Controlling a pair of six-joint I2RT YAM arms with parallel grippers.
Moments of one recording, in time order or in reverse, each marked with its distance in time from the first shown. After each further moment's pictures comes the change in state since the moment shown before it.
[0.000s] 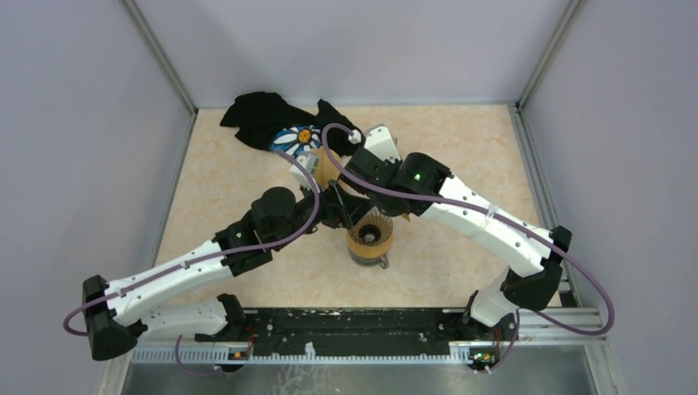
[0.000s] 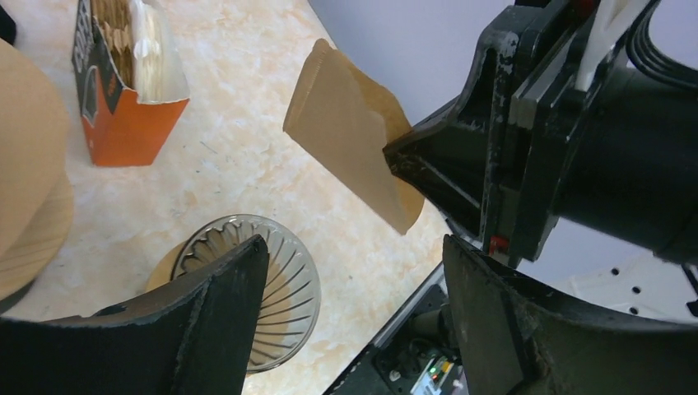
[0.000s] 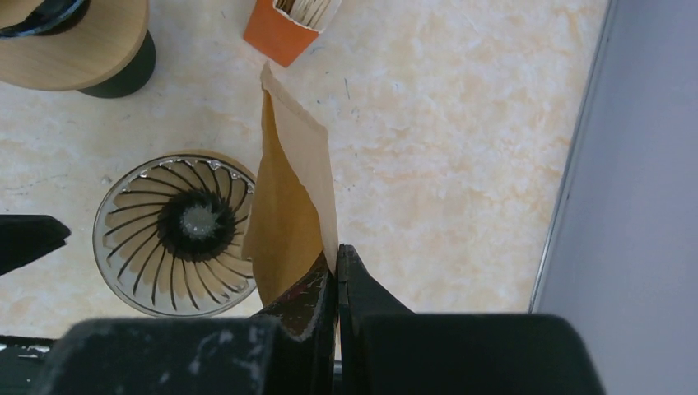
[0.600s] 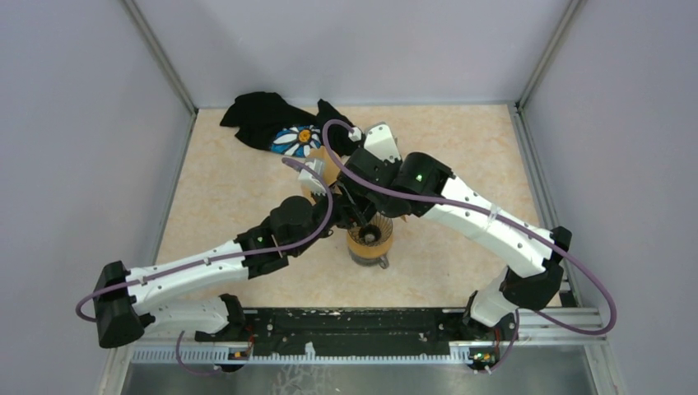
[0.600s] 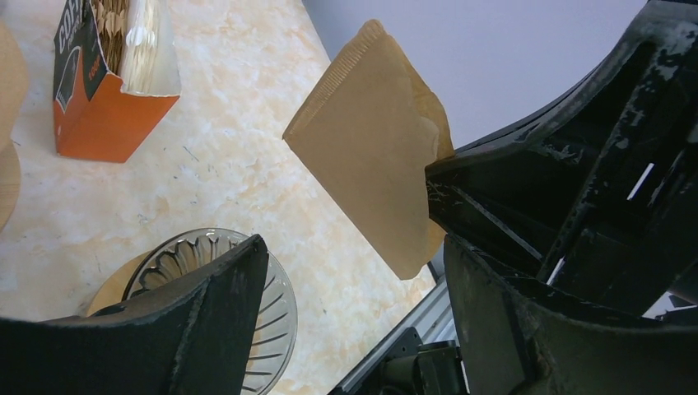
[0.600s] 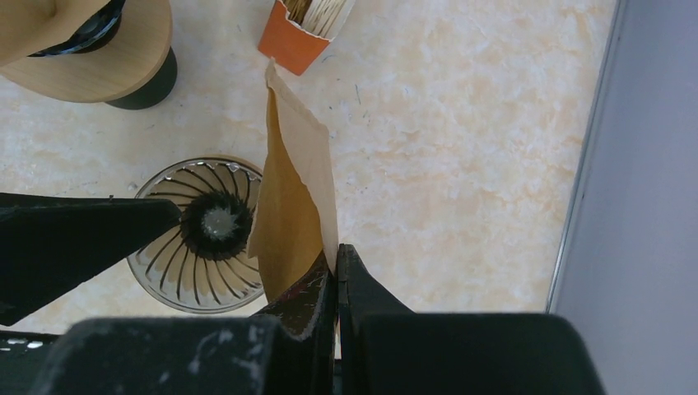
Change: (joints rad) left arm -0.072 0.100 -0.058 0.194 -0.158 -0.139; right arm 0.032 0.019 0.058 -0.036 0.020 0.062
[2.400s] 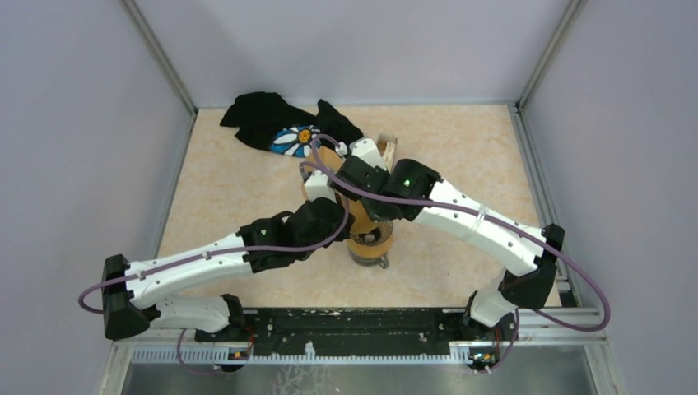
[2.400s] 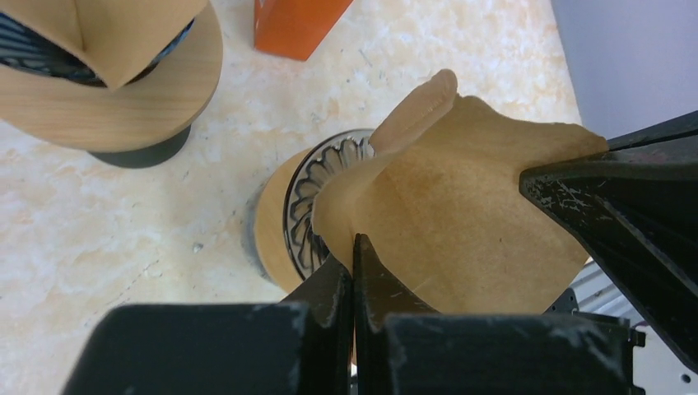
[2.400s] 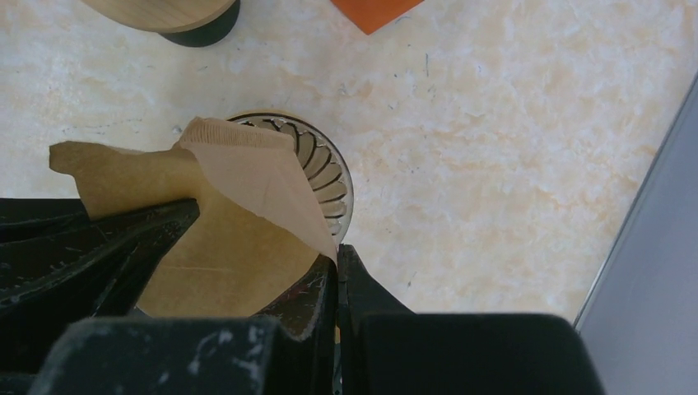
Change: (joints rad) left arm -0.071 0.076 0.194 -0.593 -0.222 -0.014; right arm 0.010 0.014 -0.068 0.069 -0.160 -0.053
